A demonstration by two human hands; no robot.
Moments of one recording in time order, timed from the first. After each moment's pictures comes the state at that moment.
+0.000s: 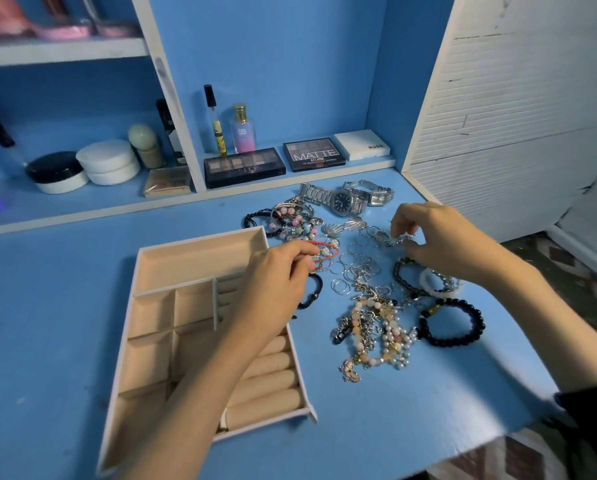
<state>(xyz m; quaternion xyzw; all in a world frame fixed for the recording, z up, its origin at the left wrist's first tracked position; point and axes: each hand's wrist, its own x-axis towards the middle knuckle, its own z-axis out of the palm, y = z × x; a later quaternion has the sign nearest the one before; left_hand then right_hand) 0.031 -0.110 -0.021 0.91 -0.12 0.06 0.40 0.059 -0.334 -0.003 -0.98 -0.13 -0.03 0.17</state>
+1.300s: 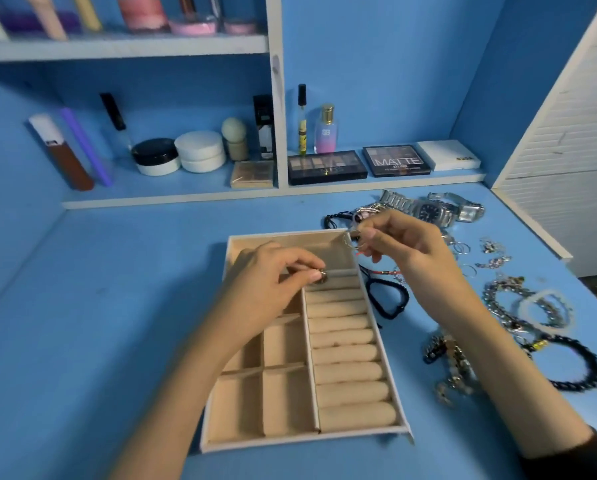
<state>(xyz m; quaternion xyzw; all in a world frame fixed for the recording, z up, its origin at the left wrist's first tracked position) 0.025 -0.008 -0.018 0.91 -0.11 0.07 0.40 0.056 -0.196 -0.015 -0.72 -0.17 -0.01 0.67</state>
